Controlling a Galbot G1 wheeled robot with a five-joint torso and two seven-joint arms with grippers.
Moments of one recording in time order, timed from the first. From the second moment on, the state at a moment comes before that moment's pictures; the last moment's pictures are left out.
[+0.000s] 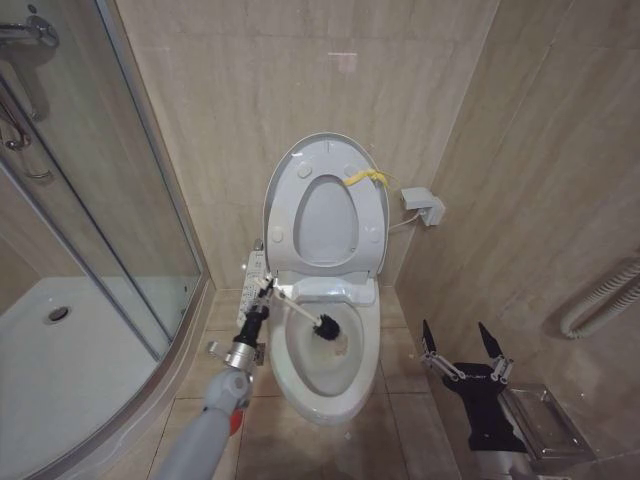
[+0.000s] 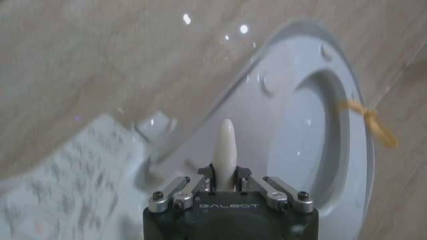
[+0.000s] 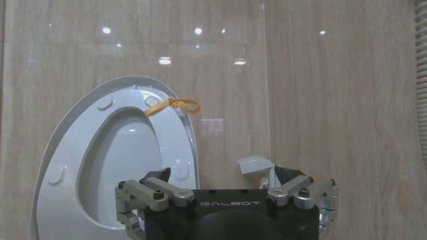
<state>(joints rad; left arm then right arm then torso) 0.88 -1.37 -0.18 -1.22 -1.04 -0.37 0.47 -1.87 1.36 0.58 2.36 0.17 0.31 0.20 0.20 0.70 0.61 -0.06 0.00</state>
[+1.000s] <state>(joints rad) 0.80 -1.50 -0.19 -0.92 -0.59 -0.54 0.50 -1.87 1.36 0.58 2.36 0.17 0.31 0.20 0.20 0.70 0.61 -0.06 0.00</state>
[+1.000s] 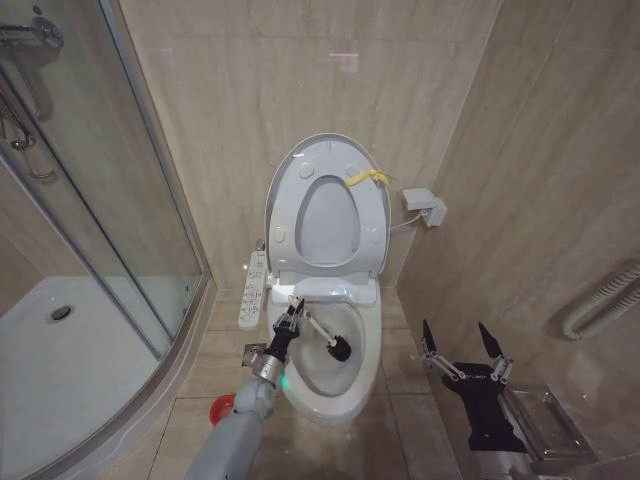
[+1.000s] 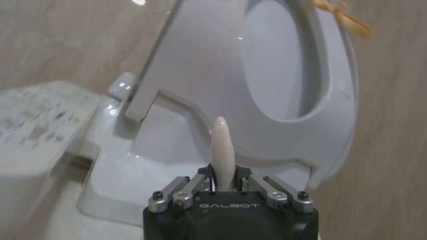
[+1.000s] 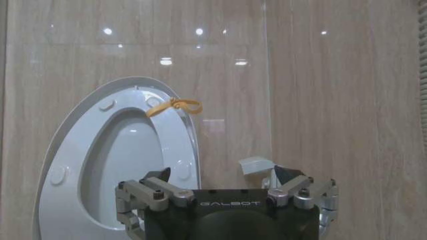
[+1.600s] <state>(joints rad) 0.76 -1.52 -0.19 -0.92 -0.44 -0.56 0.44 -1.87 1.36 0.58 2.36 0.17 0.31 0.20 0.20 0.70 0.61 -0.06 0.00</state>
